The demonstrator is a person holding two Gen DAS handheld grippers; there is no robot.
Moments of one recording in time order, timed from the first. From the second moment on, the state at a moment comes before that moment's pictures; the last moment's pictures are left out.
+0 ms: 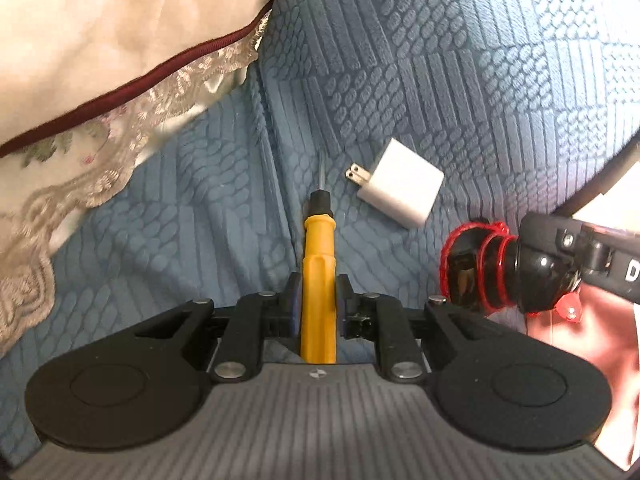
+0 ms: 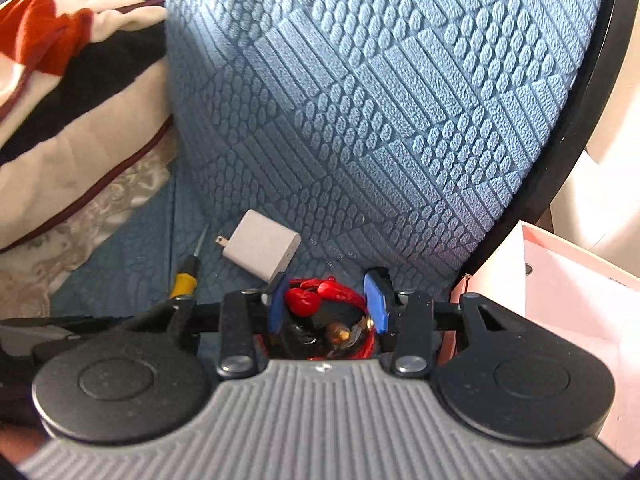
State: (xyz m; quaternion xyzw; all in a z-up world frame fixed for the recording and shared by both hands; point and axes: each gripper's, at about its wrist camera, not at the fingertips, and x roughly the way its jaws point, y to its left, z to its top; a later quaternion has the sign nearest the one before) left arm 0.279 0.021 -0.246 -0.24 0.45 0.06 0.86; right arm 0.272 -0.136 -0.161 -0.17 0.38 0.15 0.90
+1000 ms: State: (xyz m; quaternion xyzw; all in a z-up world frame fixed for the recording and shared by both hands) left arm 0.189 0.019 -0.236 -0.29 0.47 0.02 0.84; right arm 0.188 -0.144 -0.159 -0.12 0.40 0.16 0.90
